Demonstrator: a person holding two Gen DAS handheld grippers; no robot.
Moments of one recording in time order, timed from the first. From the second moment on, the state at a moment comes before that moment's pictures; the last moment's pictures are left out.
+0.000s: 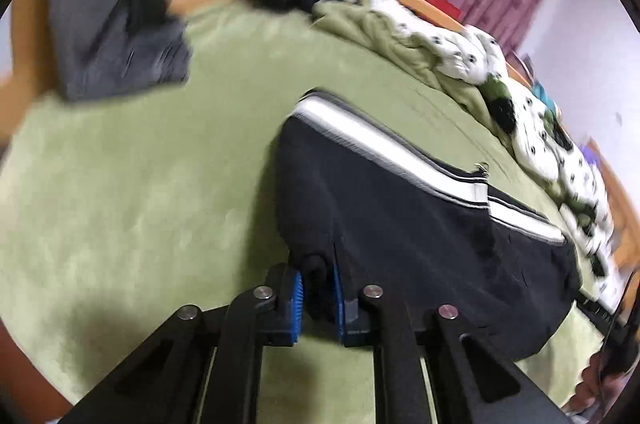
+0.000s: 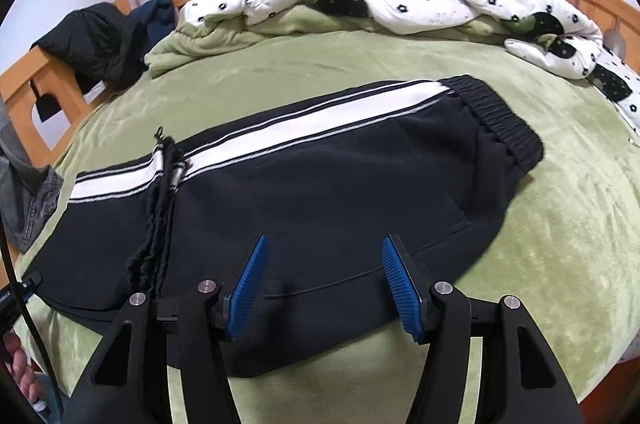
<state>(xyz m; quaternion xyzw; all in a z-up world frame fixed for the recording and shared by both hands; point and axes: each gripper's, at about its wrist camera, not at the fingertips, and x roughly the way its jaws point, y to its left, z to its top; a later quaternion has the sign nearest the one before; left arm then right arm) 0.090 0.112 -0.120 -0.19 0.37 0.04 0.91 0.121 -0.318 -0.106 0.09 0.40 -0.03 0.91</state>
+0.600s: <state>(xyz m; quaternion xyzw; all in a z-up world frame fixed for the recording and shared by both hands) 0.134 -0.160 -0.097 -0.02 0.38 -0.19 0.90 0.071 -0.425 -0.075 0.21 0.35 -0.06 0.91</state>
